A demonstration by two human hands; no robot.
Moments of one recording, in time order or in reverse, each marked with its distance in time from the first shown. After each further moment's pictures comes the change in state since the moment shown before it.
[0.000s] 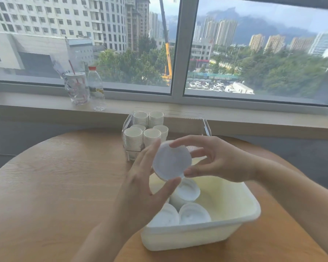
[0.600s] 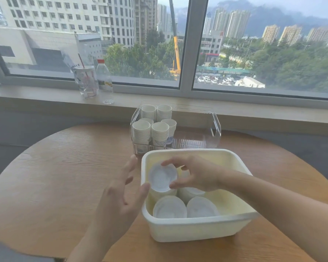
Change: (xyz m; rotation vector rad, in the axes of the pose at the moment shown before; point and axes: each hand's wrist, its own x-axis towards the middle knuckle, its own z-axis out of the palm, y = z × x) left_hand -0.054 -0.051 -0.029 0.032 0.070 -0.267; right_hand 0.046 0.061 0.059 -0.407 -0.057 0.130
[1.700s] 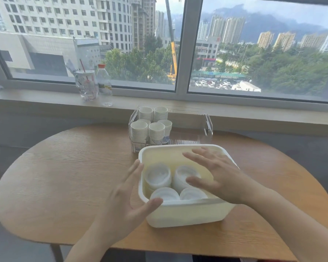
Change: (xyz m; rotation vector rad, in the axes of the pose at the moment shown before) left_hand -0.025 0.020 -0.003 0.185 -0.189 0.048; right_hand -0.092 -0.002 -0.011 -0.273 0.188 0.102
